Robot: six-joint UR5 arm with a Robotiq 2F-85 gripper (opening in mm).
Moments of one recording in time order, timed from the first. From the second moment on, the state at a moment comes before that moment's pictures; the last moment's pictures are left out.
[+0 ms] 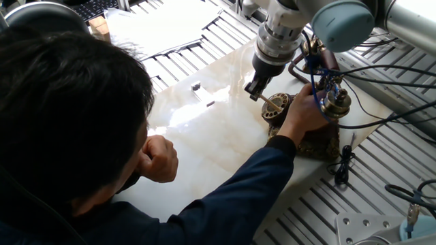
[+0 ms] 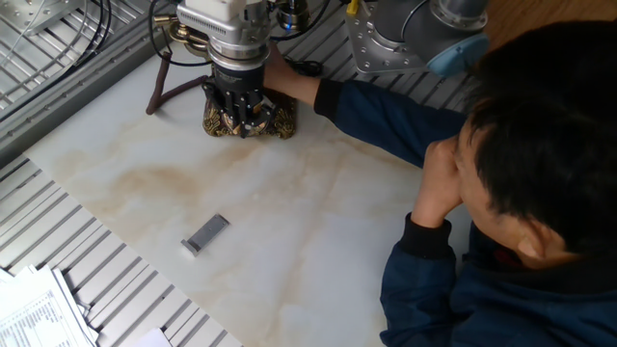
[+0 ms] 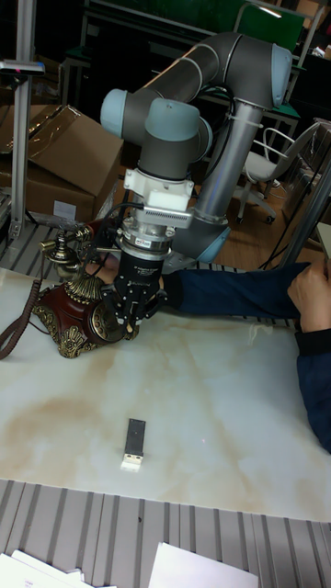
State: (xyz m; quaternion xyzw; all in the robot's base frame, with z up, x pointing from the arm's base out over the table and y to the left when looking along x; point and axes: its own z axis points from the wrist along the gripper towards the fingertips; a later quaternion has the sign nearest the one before) arm 0.476 -0.041 0.093 -0.11 0.99 0.00 0.08
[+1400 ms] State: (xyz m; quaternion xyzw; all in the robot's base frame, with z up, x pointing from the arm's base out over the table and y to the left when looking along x) arm 0.491 -0.043 0.078 -0.07 0.99 -0.04 0.10
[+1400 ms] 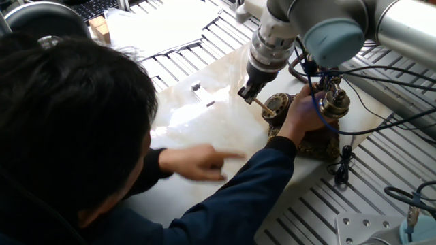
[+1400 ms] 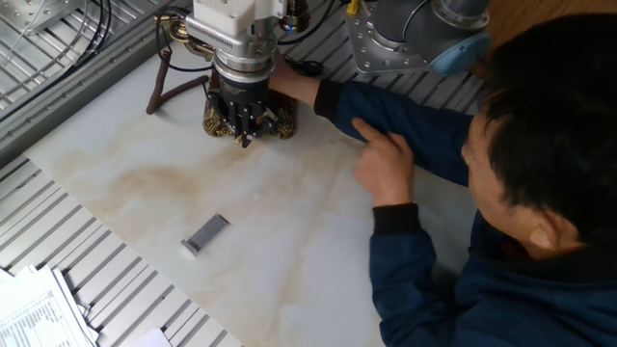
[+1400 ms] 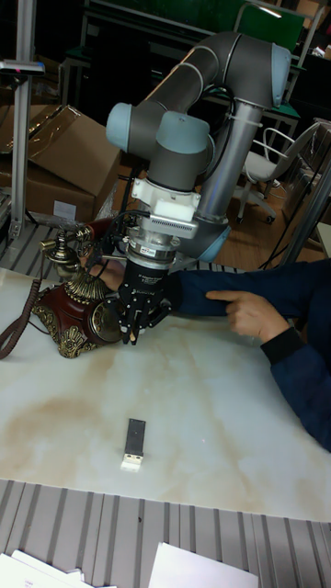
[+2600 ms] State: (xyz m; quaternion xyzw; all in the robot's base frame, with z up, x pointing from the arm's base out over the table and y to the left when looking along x) arm 0.512 -0.049 0.066 -0.04 0.99 -0.10 0.13
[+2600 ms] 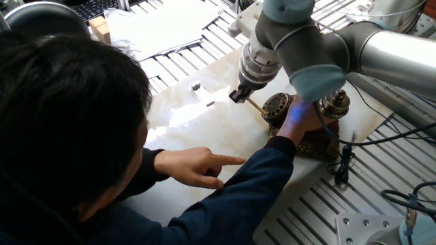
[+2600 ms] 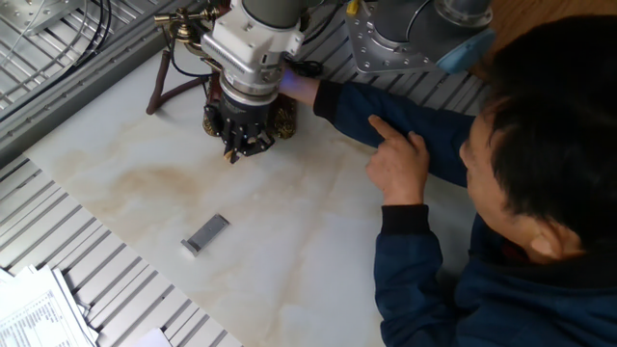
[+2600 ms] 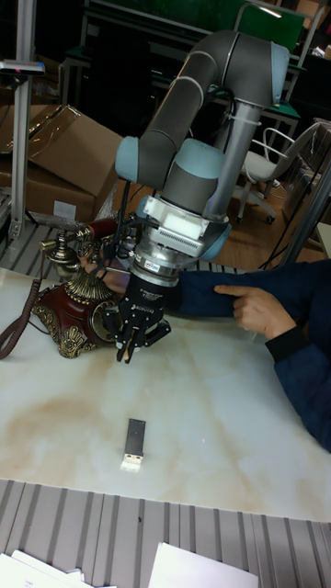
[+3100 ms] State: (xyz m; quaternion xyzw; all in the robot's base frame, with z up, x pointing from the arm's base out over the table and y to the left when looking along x) arm 0.506 -0.047 0.103 -0.07 0.99 -0.09 0.07
